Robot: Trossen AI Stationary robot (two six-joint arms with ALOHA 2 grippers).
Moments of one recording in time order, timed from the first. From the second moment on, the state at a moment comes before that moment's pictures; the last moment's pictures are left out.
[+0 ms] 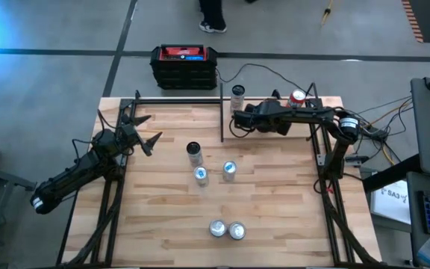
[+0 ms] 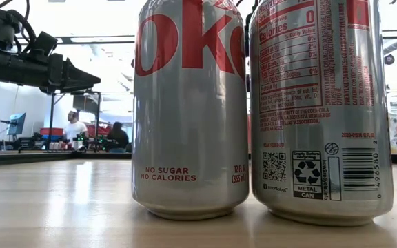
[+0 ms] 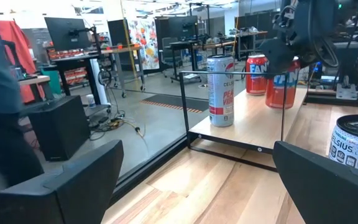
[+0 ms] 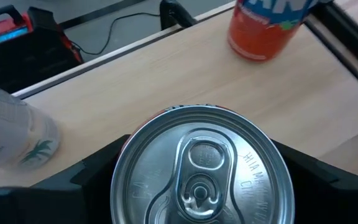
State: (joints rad) left arm 0.63 0.02 0.03 0.01 -0.02 0.12; right arm -0.32 1.80 1.44 -1.26 0.68 1.76
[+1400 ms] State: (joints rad) left arm 0.63 0.02 0.03 0.01 -0.02 0.12; right arm -0.13 1.80 1.36 -1.30 0.97 1.81
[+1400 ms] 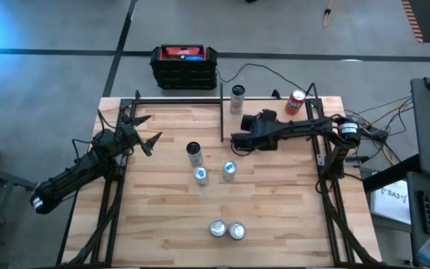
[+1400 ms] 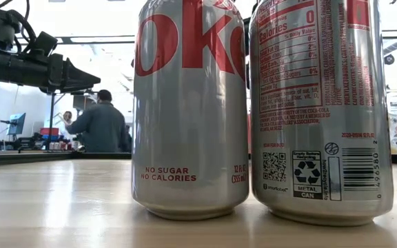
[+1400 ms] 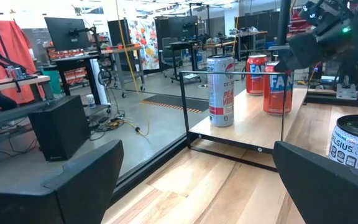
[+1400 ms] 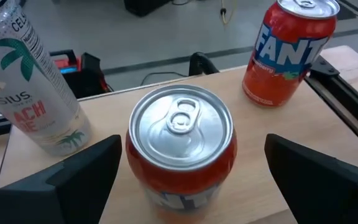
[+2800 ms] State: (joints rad) left arm 0.63 0.02 0.03 0.01 -0.02 0.12; right arm -0.12 1.80 1.09 -0.88 1.21 1.69
